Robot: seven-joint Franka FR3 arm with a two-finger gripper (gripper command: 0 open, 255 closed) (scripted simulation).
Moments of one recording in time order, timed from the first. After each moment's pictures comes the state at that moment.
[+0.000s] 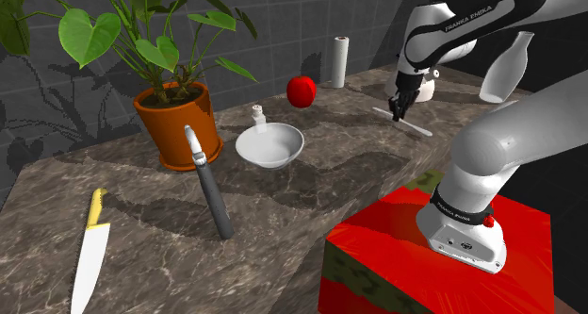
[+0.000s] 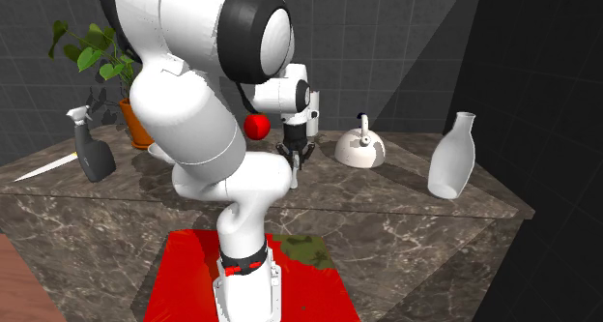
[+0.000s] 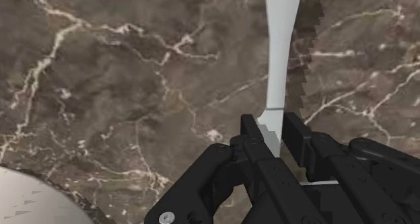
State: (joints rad) arm -0.29 -0.66 -0.41 -2.85 -0.34 2.21 -0.13
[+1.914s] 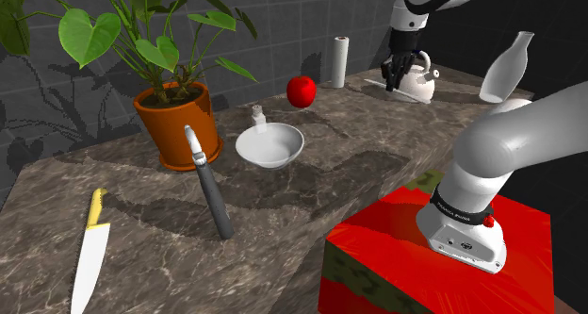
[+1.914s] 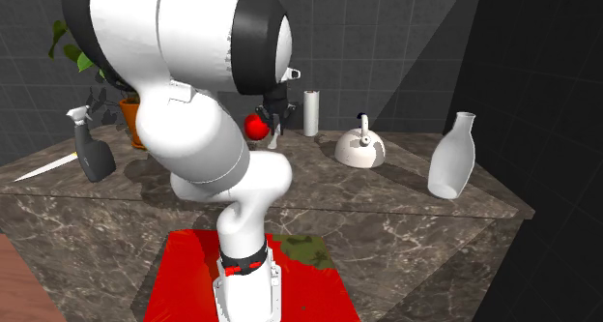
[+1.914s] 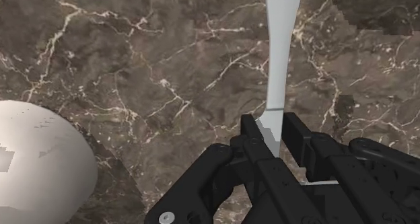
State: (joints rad) arm -0.20 -0.79 -0.22 -2.62 -0.18 1.83 -0.02
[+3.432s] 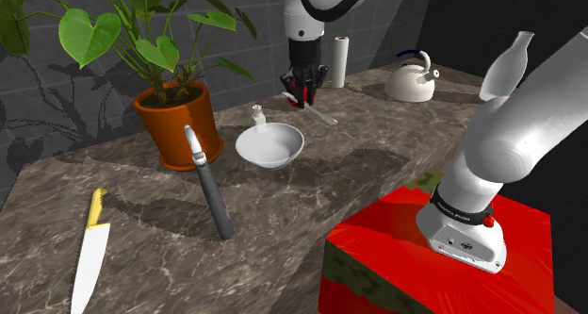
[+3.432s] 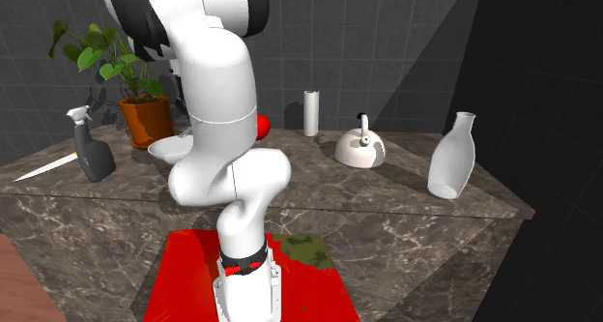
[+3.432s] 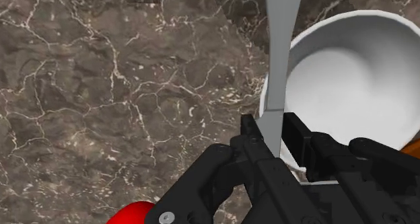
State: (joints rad) arm 0.04 -0.36 0.22 -2.28 0.07 1.91 0.51
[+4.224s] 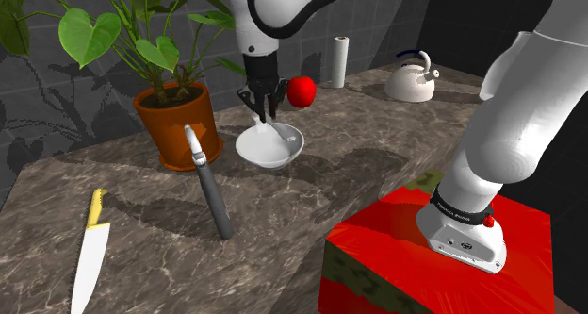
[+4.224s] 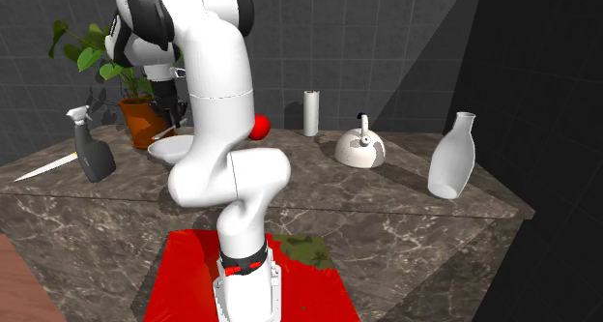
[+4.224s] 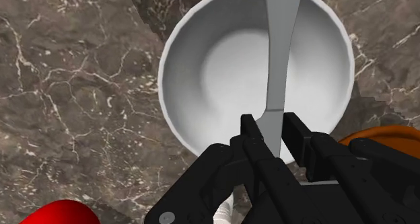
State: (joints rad) arm 0.08 -0.09 0.33 -2.05 0.02 1.96 0.69
